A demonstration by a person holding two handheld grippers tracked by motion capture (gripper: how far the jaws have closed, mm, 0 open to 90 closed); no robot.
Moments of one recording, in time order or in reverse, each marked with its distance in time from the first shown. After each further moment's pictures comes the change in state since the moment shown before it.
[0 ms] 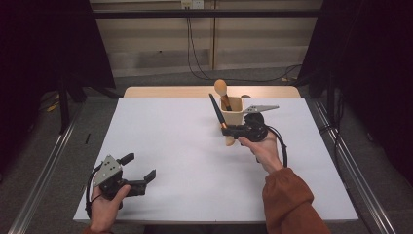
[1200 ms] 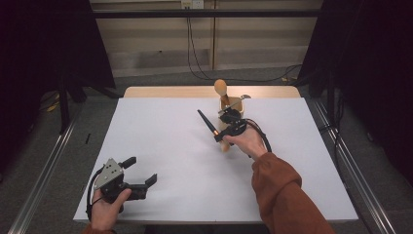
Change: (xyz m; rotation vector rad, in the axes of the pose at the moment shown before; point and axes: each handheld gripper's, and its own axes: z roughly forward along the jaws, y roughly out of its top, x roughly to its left) left arm -0.003 -0.011 -0.001 0.015 -0.020 -0.010; right arm 0.005 0.020 0.060 0.428 -0.145 0.035
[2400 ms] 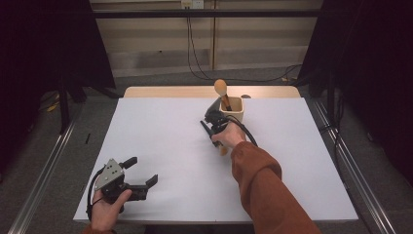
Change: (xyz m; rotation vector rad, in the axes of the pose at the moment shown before) left arm -0.002 0.000 0.000 -0.007 -0.018 0.008; right arm 0.012 0.033 0.054 0.378 -0.222 0.108
